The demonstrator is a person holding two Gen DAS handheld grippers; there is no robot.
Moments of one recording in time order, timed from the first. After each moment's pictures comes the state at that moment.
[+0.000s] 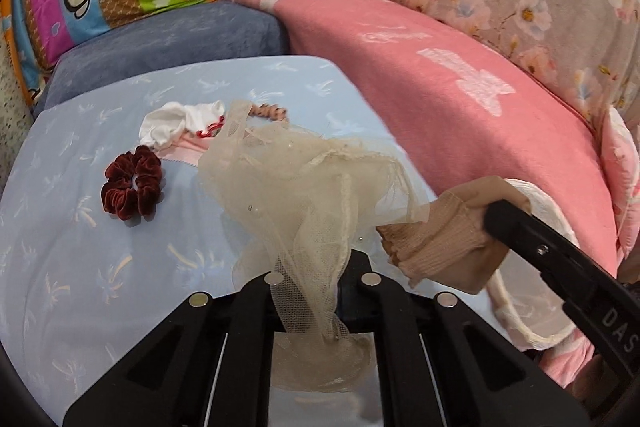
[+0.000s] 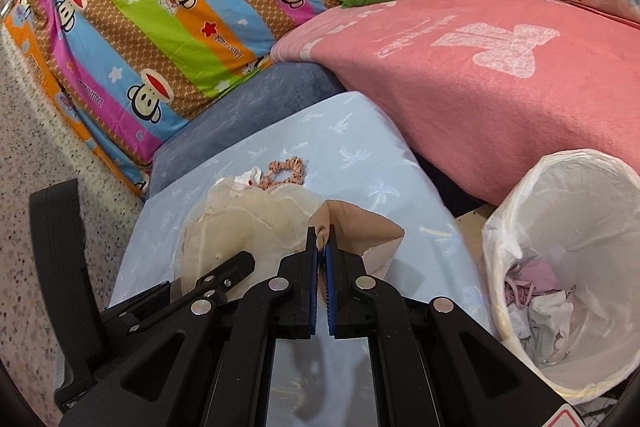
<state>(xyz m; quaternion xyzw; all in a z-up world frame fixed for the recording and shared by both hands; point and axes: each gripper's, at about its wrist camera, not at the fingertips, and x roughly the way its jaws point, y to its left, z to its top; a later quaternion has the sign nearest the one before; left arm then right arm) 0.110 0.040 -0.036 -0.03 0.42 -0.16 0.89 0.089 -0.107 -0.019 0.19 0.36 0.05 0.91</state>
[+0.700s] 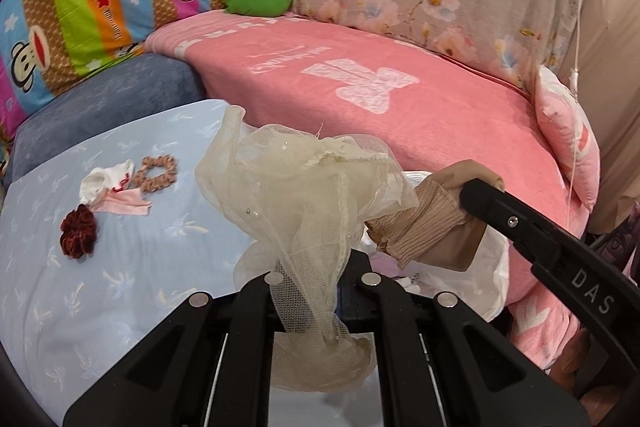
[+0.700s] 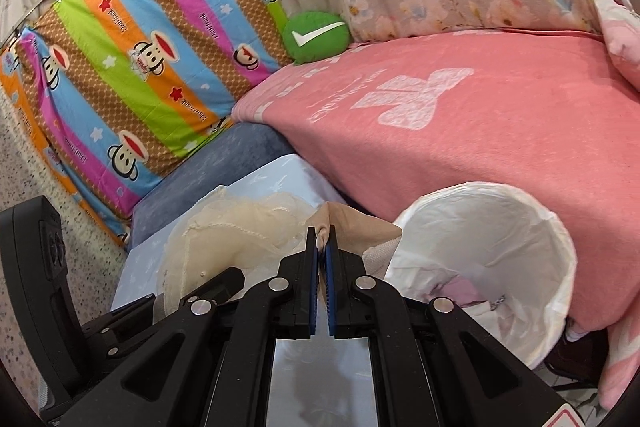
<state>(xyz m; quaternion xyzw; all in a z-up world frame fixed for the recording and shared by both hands) 0.060 -0.056 0.009 0.03 0.37 -0.26 0.89 0.008 -0.212 0.026 0.21 0.29 -0.04 0.93</state>
